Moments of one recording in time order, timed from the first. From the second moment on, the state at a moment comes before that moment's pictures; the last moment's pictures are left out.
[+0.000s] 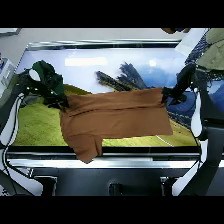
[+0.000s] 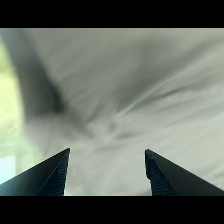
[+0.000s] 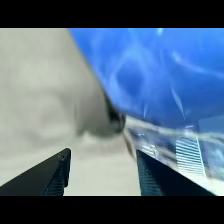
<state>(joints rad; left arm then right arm) 0.06 -1.86 1.72 1.28 -1.57 -1.50 -0.16 -2.03 2.00 1.74 -1.61 -1.39</state>
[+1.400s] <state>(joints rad) 0.07 -1.12 0.37 0.66 -1.07 -1.53 -0.45 -1.55 1.35 2.10 -1.50 -1.62</state>
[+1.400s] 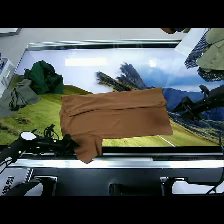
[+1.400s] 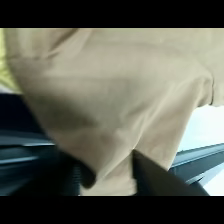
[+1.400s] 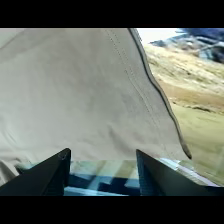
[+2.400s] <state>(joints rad) 0.04 -1.15 0.37 0.59 -1.08 -1.48 -0.45 -1.66 1.17 1.95 -1.51 -1.66</state>
